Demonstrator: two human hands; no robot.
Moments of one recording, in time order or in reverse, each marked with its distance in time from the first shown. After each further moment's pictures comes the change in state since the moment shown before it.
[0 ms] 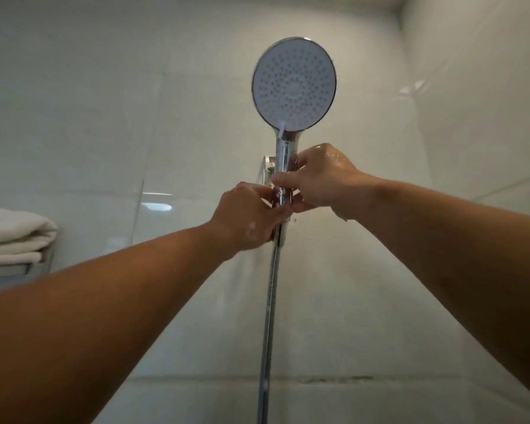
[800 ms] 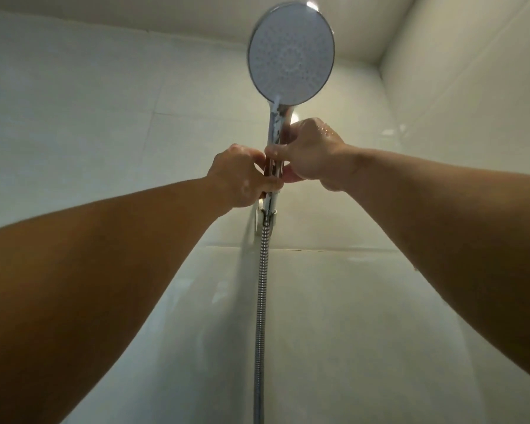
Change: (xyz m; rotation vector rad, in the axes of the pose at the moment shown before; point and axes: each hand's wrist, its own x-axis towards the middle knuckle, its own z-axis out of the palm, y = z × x) left_hand 0.118 0.031 -0.042 0.079 0.093 0.154; right_hand 0.100 -0.032 -0.030 -0.010 0.172 -0.189
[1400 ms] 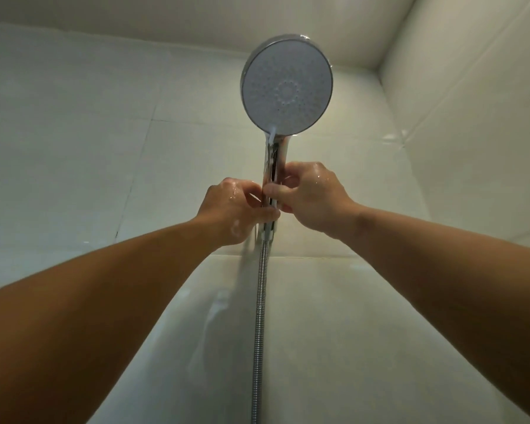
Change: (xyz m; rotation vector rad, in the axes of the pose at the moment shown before) left_hand -0.029 -0.025 0.015 -0.013 0.001 -0.052; right_hand -0.041 0.037 0.027 0.015 0.021 -0.101
